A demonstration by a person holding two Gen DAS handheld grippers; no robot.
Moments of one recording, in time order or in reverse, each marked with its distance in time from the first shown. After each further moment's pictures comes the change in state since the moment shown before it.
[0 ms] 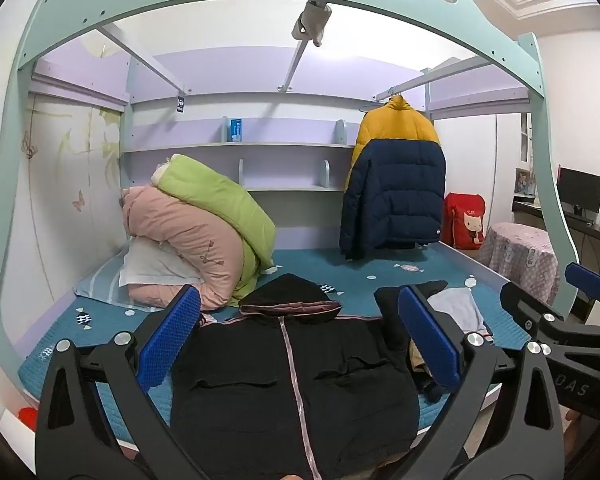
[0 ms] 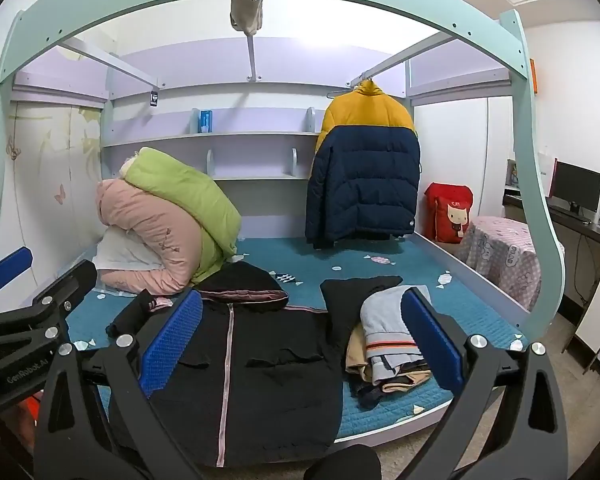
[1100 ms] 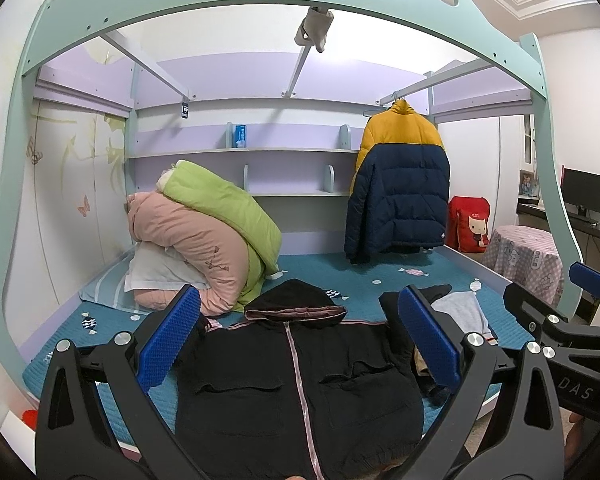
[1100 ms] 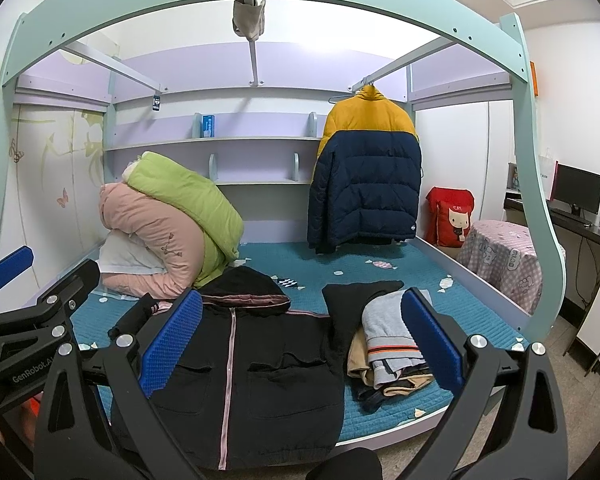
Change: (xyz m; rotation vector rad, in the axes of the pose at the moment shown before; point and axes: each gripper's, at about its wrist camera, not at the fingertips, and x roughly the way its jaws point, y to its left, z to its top) left arm -0.002 0.011 0.012 -0.003 -0.007 0.011; right arm -0.004 0.004 0.005 0.003 -0.018 0.009
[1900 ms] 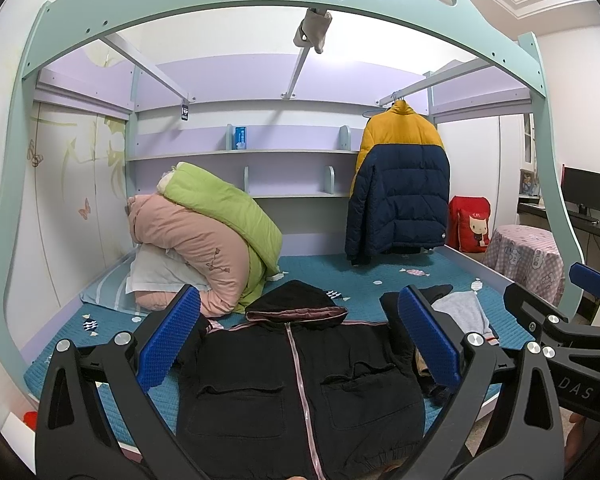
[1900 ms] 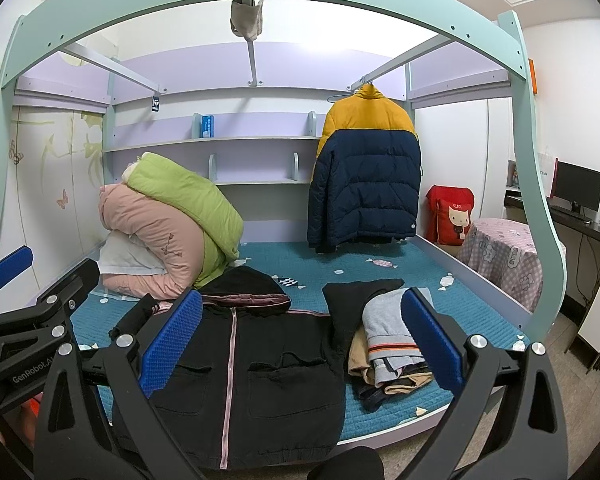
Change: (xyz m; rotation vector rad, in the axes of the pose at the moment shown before) left arm 0.000 0.000 -0.001 0.003 -0.002 0.000; right arm -0.002 -0.001 0.000 0.002 -0.005 0.000
